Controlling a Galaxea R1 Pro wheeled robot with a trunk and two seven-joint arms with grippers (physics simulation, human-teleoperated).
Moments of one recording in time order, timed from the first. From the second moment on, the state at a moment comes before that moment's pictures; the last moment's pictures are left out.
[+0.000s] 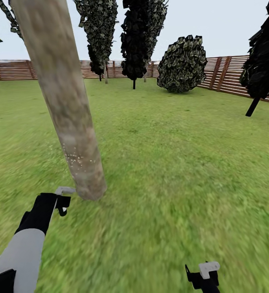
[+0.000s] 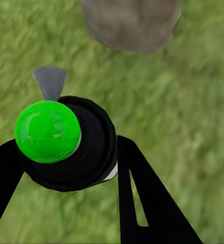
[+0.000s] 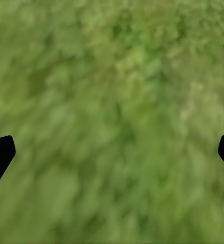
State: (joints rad) left arm -0.80 0.08 0.39 -0.80 -0.55 0.67 -0.28; right arm -0.41 -0.07 -0.40 -0.13 0.53 -0.58 -0.02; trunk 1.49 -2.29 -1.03
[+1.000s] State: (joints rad) left arm -0.73 0.10 0.44 -0.75 -0.55 0.60 -0.28; right arm -0.41 -0.07 -0.40 -0.13 0.53 -0.58 -0.02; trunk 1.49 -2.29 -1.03
